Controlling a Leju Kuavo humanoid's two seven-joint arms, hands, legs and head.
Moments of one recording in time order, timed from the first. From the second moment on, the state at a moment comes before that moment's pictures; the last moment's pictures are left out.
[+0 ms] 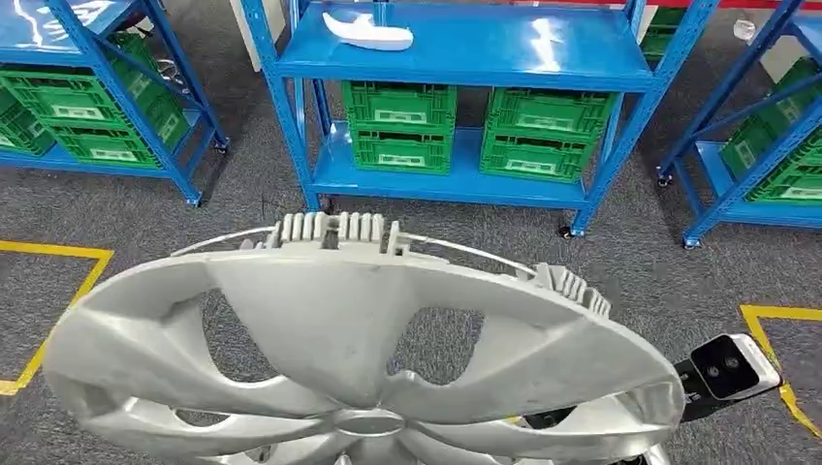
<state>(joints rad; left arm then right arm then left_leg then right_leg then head) -0.08 0.14 -1.17 -0.30 0.92 0.13 -0.18 0.07 -0.07 0.32 -1.89 -1.00 0.91 0.00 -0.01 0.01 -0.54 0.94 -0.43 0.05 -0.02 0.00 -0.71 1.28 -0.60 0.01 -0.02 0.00</state>
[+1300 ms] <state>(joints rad) -0.07 0.16 -1.14 -0.34 0.92 0.17 -0.19 0.03 -0.07 0.33 -1.88 -1.01 0.93 -0.03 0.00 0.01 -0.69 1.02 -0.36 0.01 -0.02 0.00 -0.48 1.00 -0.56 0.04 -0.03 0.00</state>
